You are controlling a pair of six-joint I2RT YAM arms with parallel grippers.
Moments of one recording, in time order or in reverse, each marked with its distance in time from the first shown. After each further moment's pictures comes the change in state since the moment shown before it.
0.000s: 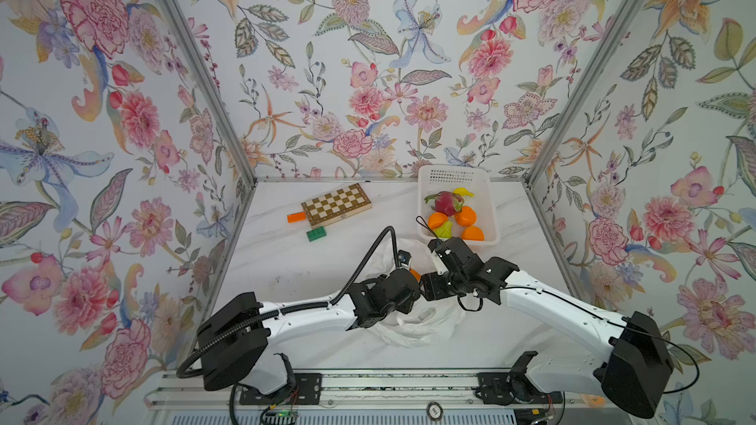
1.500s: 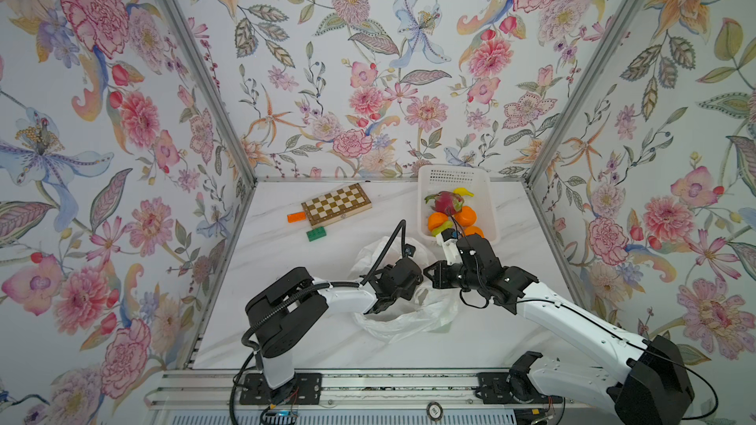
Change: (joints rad) left arm 0.129 0.278 0.035 0.265 0.034 0.162; right arm -0.106 -0.162 -0.131 0.294 -0.163 0.139
